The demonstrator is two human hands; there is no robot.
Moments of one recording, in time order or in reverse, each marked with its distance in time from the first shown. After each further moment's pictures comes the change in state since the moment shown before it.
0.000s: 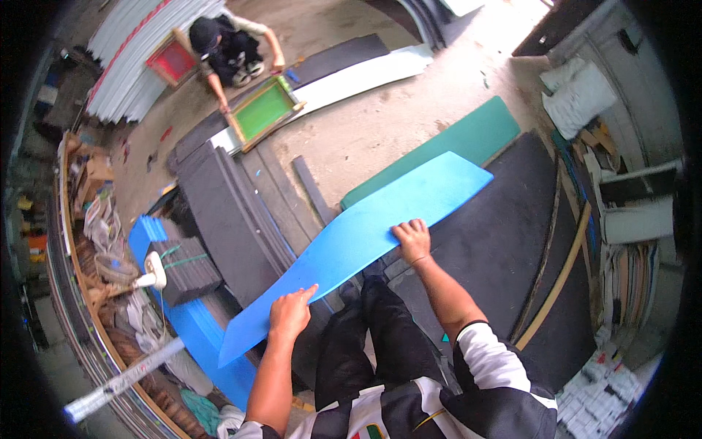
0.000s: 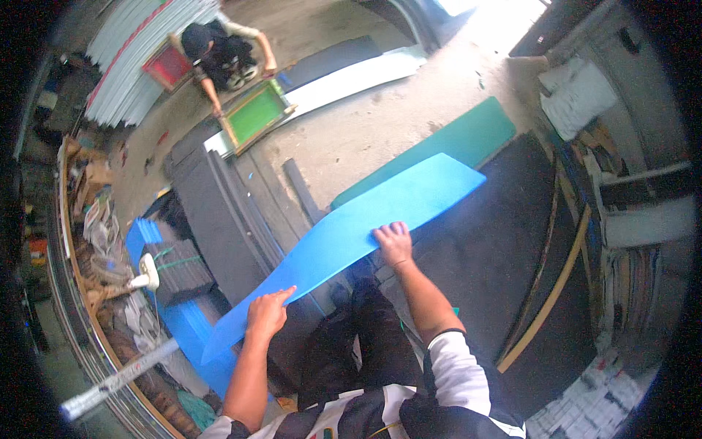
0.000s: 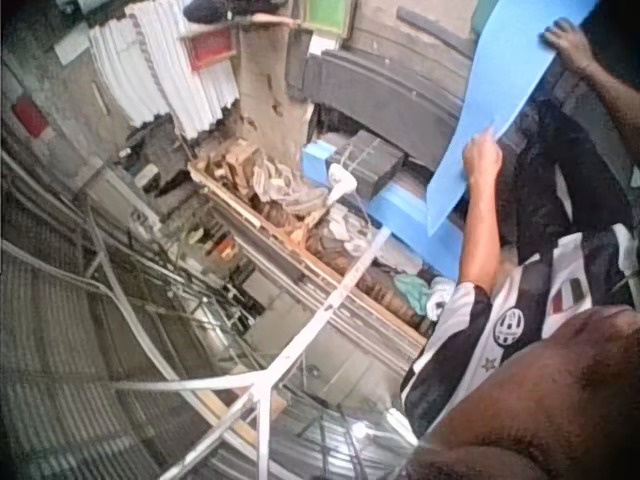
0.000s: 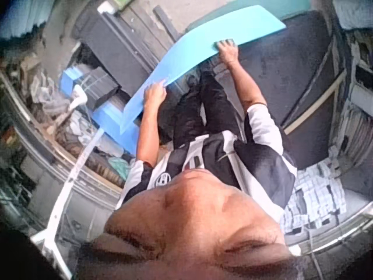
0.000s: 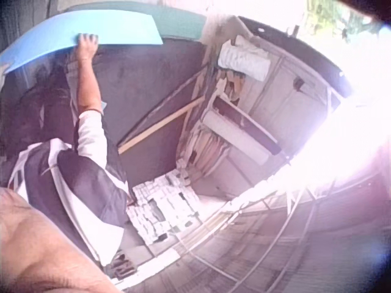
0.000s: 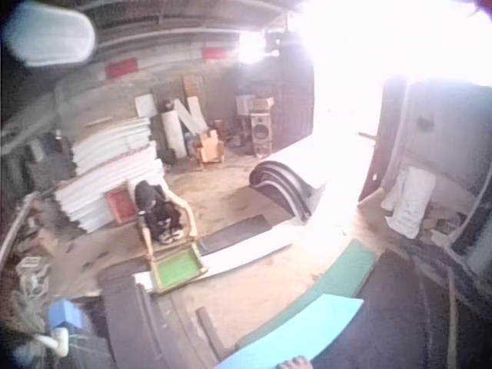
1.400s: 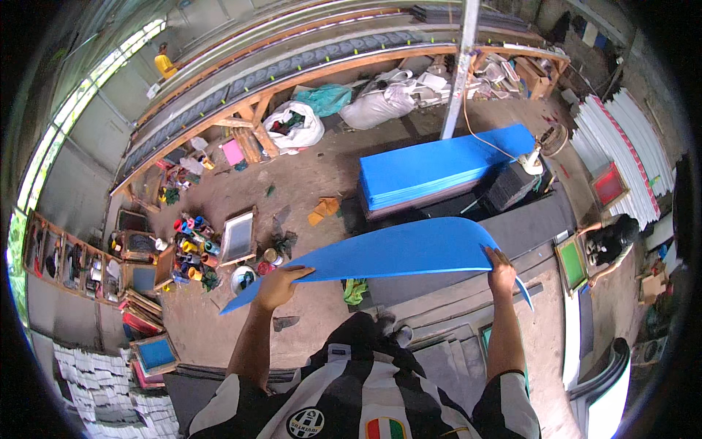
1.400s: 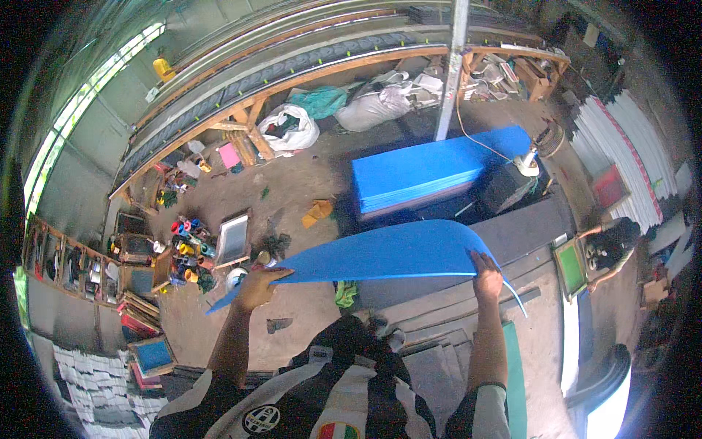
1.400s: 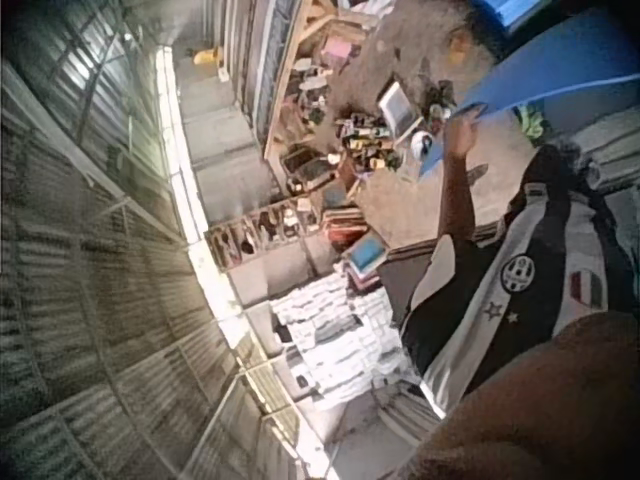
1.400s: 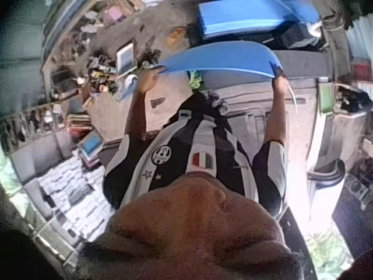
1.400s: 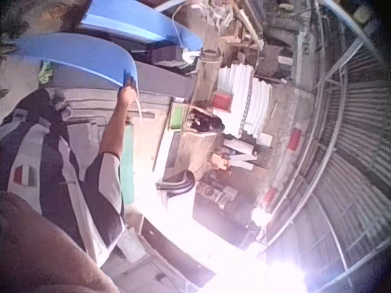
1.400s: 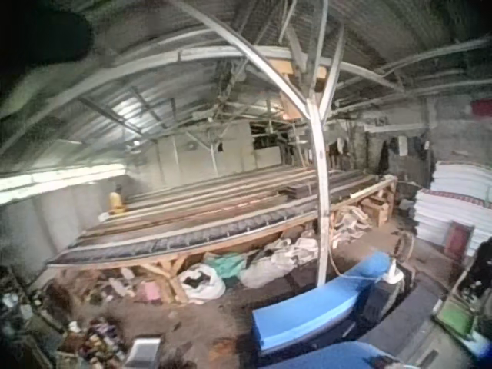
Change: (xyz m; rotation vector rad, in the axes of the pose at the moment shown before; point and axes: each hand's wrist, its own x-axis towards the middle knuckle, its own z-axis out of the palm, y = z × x) left_hand -0.781 0.240 0.417 -0.697 0.952 -1.267; right_hand -0.238 -0.462 -0.101 0.140 -0.154 -1.336
